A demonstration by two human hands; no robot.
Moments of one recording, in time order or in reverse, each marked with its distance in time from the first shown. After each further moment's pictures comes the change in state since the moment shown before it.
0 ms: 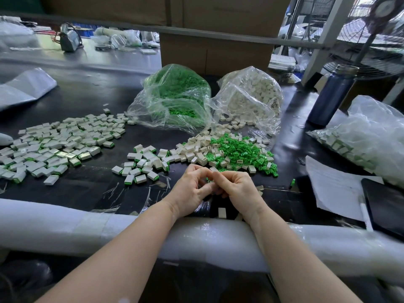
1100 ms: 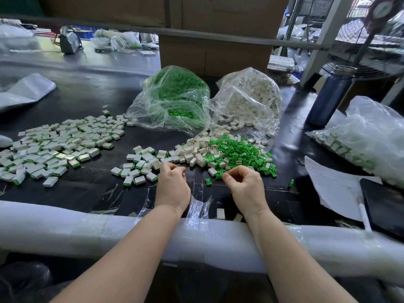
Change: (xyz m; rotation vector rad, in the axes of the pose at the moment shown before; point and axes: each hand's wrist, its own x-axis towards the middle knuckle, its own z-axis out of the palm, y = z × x) left_hand 0.004 -0.012 -0.002 0.401 0.477 -0.211; right_hand 0.001 0.003 -0.008 -0.320 0.372 0.000
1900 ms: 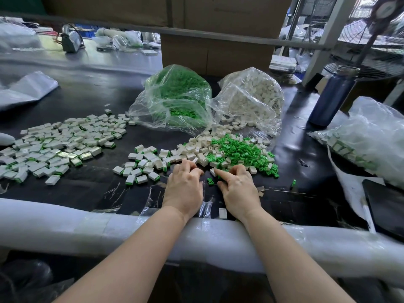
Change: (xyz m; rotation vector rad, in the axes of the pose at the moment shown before) left_hand -0.007 0.004 0.005 0.264 -0.155 0.251; right_hand 0.000 0.001 0.010 -0.612 -0.243 -0.112
